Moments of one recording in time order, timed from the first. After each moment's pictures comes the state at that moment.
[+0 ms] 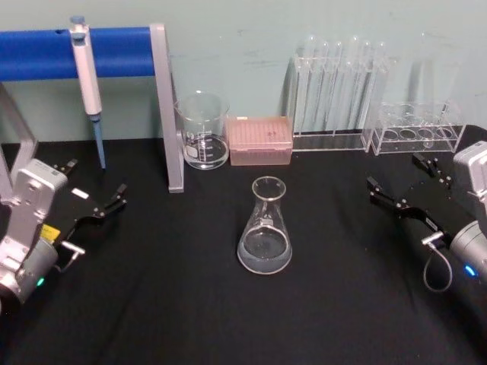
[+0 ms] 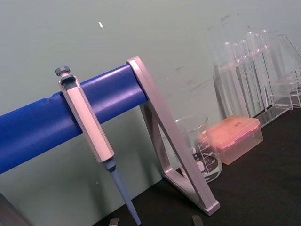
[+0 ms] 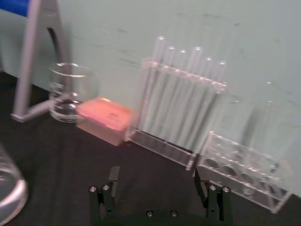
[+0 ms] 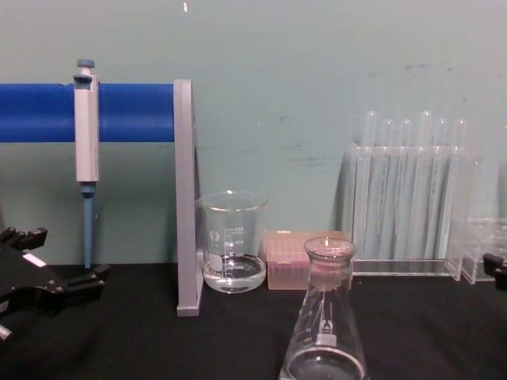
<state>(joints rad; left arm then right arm) -0.20 0.60 0.45 -1.41 -0.25 -0.12 0.03 0.16 0.60 -0.38 -1.47 0.34 -0.11 0.08</state>
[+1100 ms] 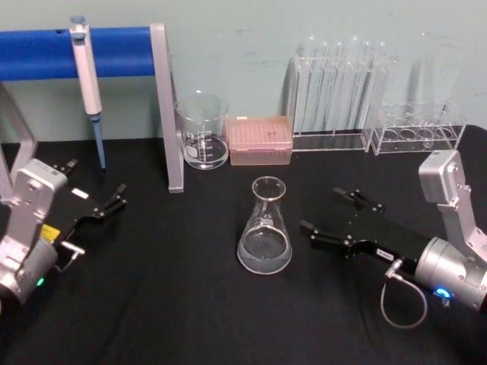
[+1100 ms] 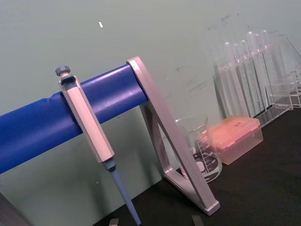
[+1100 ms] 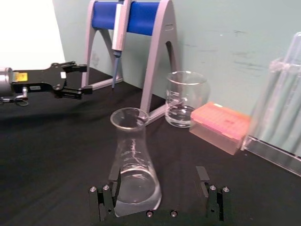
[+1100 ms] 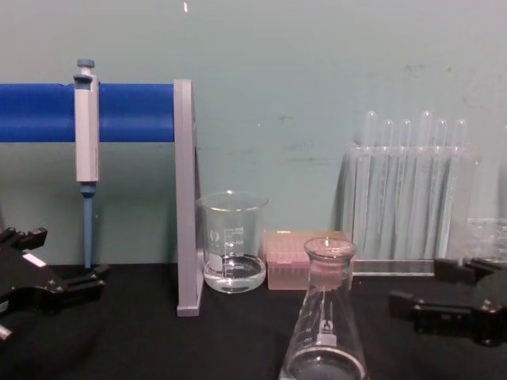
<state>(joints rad) -0.20 0.60 0.45 -1.41 -0.25 -0.12 0.03 0.14 0.59 -0.39 -1.57 0.49 0.03 0.47</state>
